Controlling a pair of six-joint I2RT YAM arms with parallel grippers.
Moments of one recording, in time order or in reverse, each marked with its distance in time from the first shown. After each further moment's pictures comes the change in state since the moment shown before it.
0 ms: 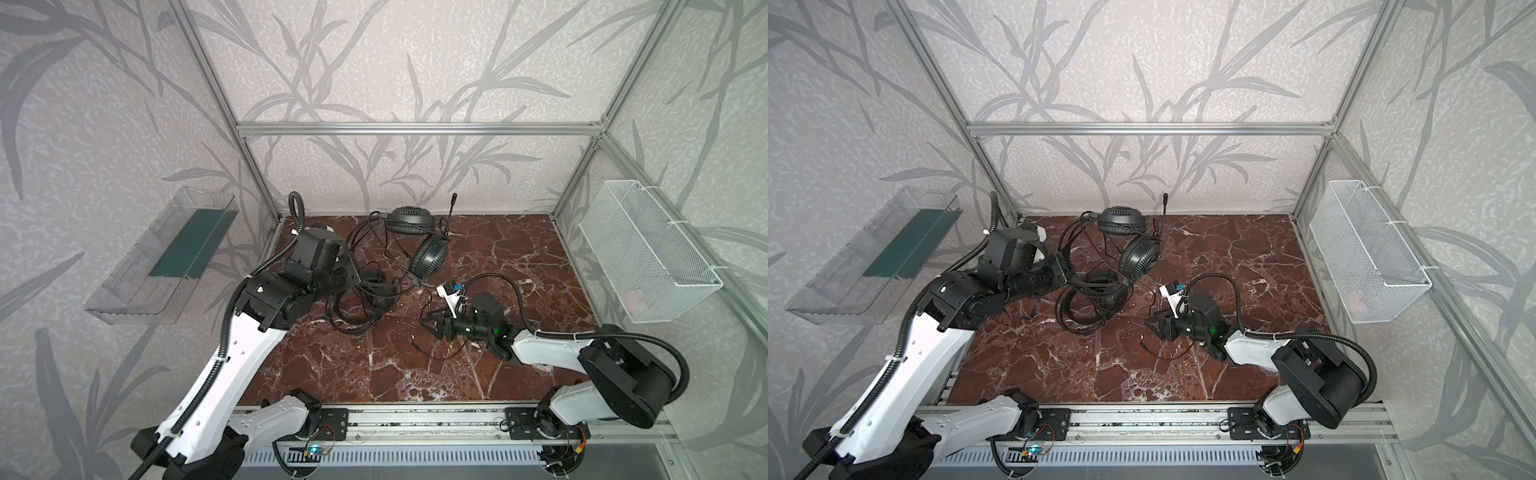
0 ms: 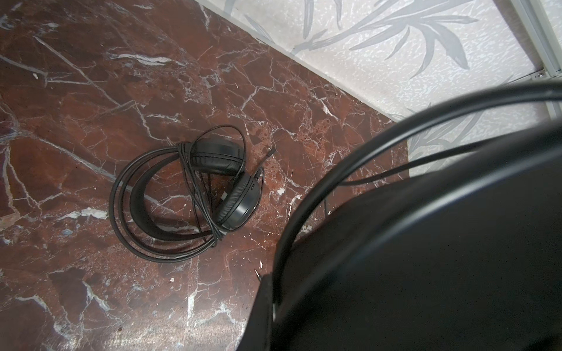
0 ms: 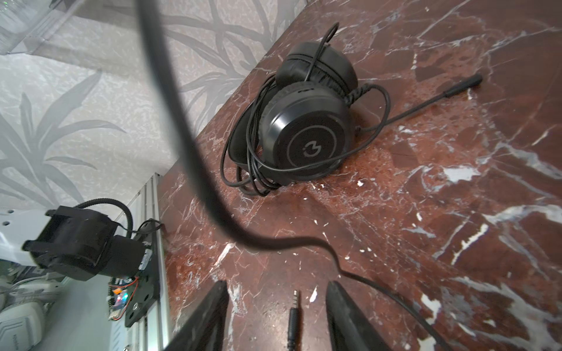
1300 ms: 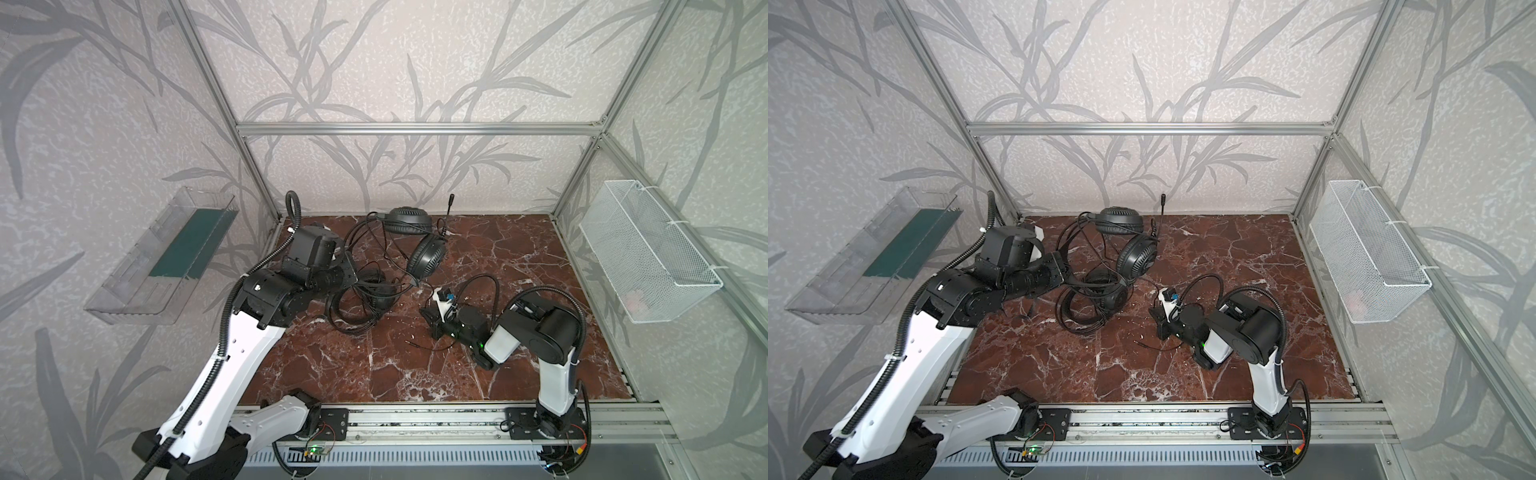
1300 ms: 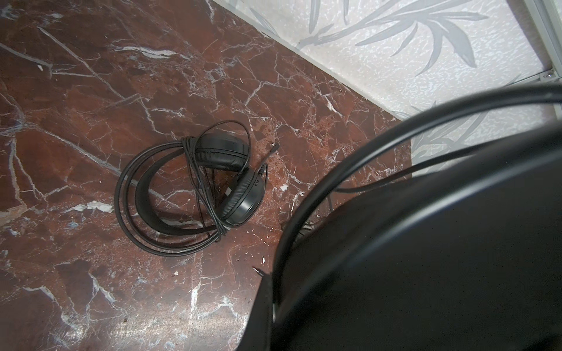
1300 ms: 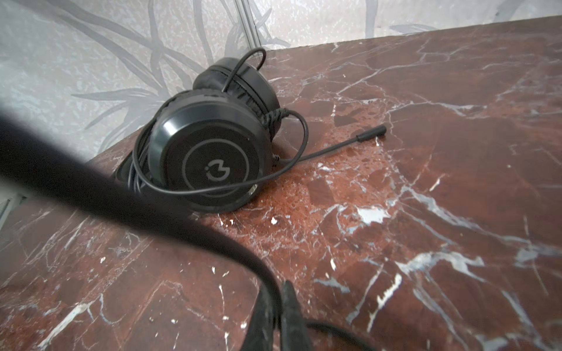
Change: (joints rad) left arm 0.068 0.015 0.024 -0.022 0.035 0.021; right arm 0.081 0.492 -0.032 0.636 0.337 -0.173
